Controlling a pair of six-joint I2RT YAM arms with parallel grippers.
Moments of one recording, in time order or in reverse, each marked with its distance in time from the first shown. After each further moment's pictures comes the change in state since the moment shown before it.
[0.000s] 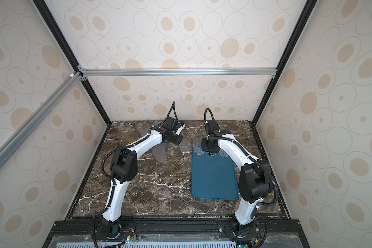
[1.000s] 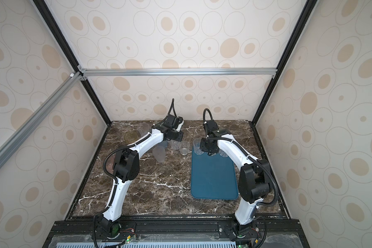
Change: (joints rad) left arm -0.003 0.078 0.136 -0.003 -0.064 -0.157; right arm 0.013 0.000 0.000 0.000 0.000 0.003
